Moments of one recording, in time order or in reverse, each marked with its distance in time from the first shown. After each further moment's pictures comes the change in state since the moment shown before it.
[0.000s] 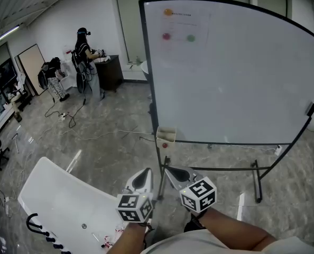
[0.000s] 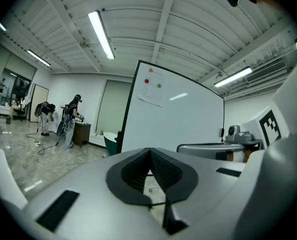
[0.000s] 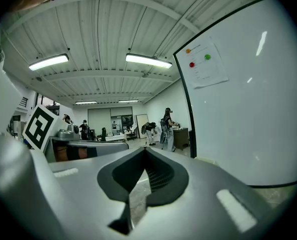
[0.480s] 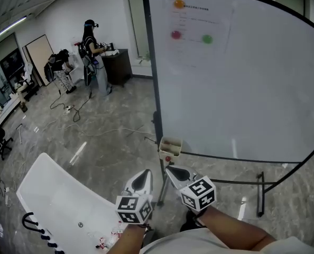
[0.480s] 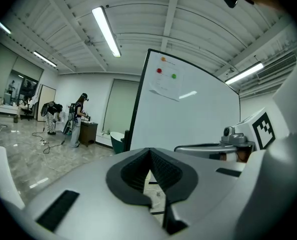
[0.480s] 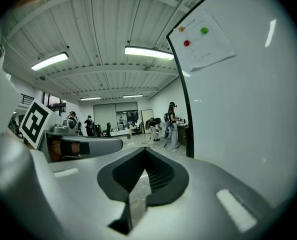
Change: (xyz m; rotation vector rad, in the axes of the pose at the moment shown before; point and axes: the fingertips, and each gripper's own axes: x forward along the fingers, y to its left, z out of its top) left arm 0.103 0.050 -0.006 -0.023 -0.002 0.081; right arm 0.087 -0.098 -0.013 -0.025 0.064 0.076
